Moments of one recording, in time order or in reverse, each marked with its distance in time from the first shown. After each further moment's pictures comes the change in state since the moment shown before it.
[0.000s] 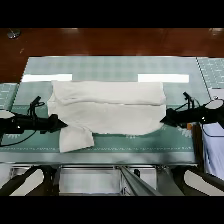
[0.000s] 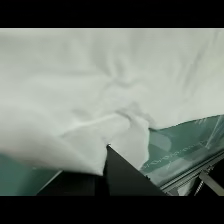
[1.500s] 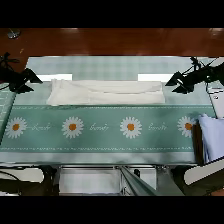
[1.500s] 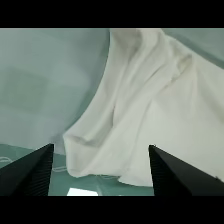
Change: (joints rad) left arm 0.026 -0.485 0.900 0.404 -0.011 -0.393; right arm -0.024 -0.603 0.853 -0.127 0.166 0.121
